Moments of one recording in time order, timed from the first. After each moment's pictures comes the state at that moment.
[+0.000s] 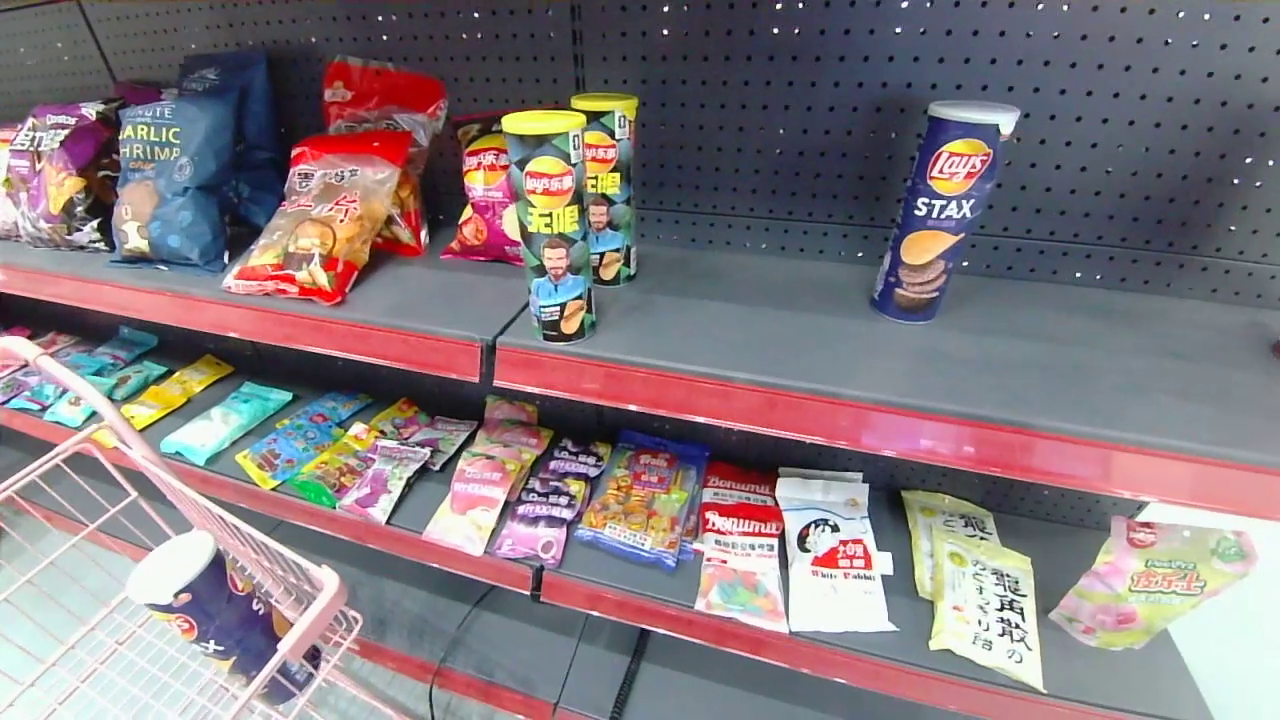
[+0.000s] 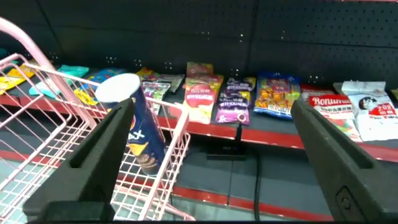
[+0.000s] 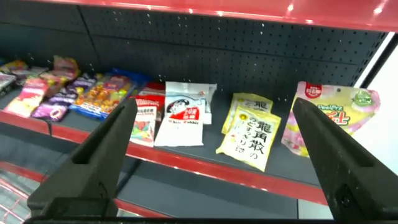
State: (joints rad) left arm 0.00 0.00 0.00 0.01 -0.07 0.02; right arm 0.00 0.00 0.00 0.00 0.00 0.00
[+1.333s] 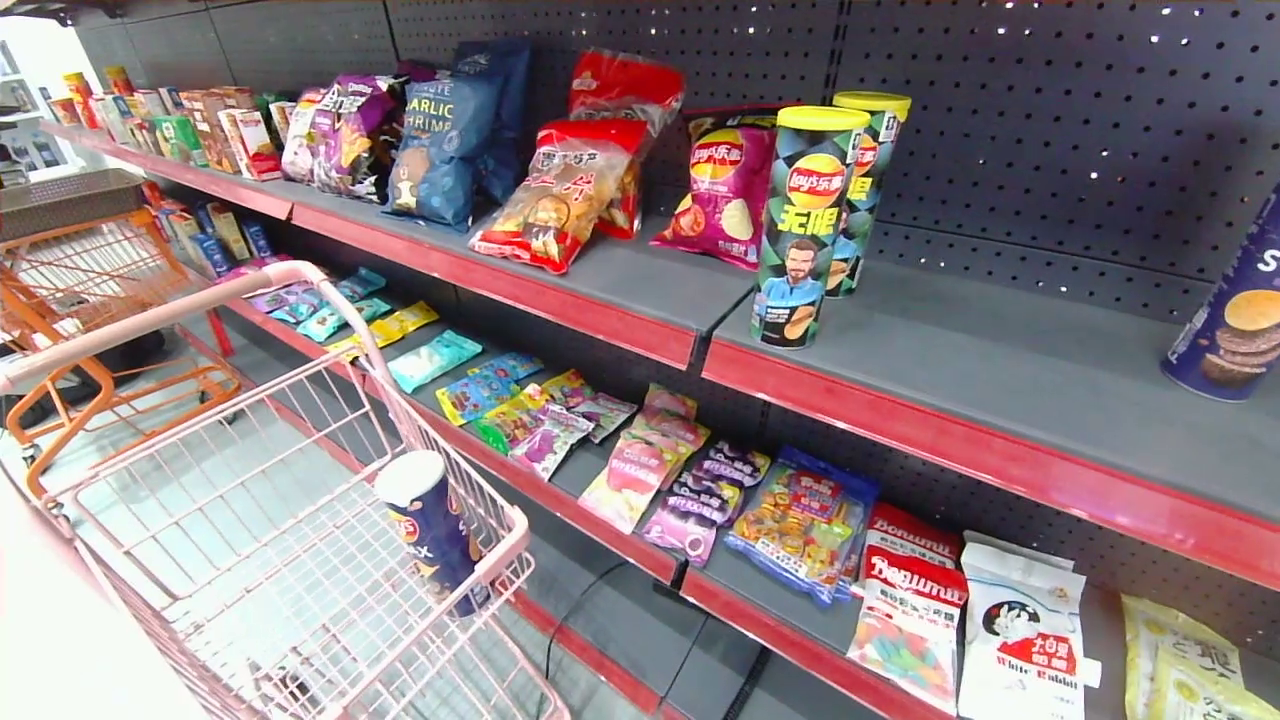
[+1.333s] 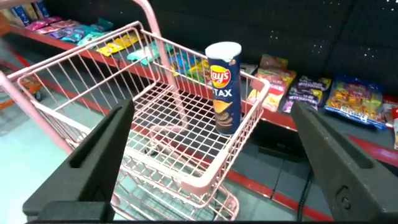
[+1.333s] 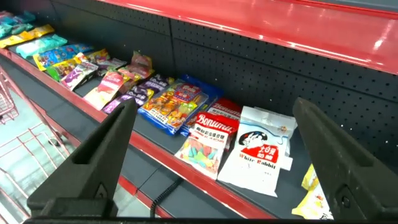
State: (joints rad) left arm 0.00 0.00 0.00 0.01 -0.07 0.02; right arm 0.00 0.00 0.00 0.00 0.00 0.00
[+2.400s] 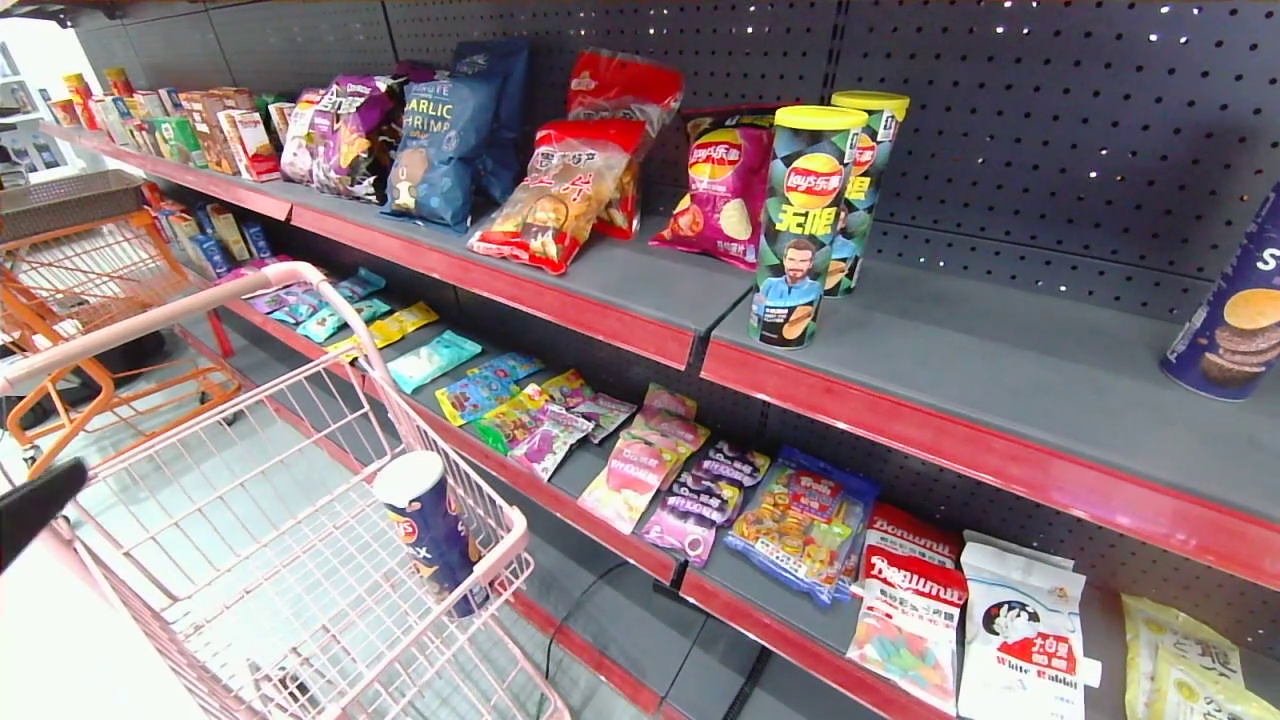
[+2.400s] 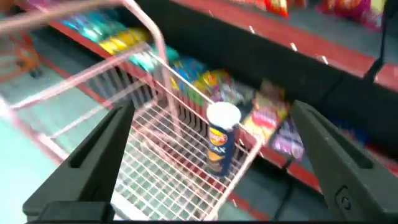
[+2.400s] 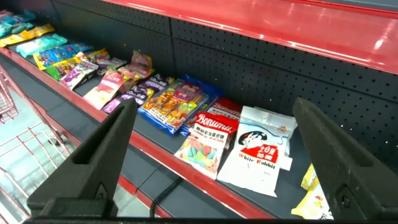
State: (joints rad) left arm 0.00 0.75 -0.51 -0.10 -0.02 -0.11; right arm 0.00 0.00 0.00 0.00 0.00 -0.01
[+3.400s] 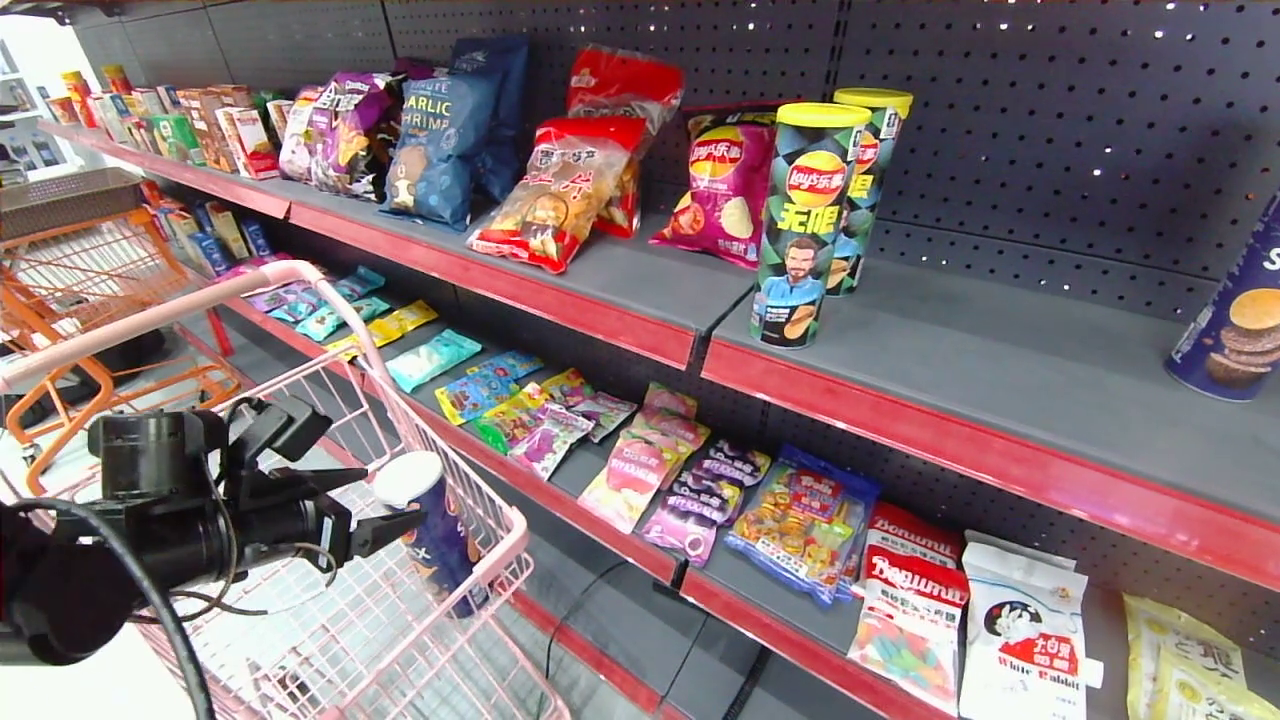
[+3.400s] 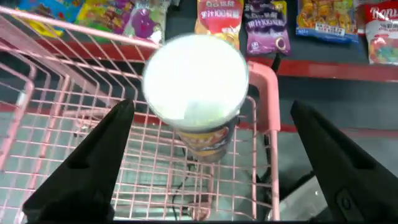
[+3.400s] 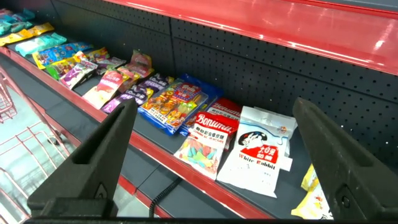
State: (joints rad) left arm 0.08 1.89 -0.45 -0.84 -0.58 0.30; right arm 0.00 0.00 0.00 0.00 0.00 -0.01
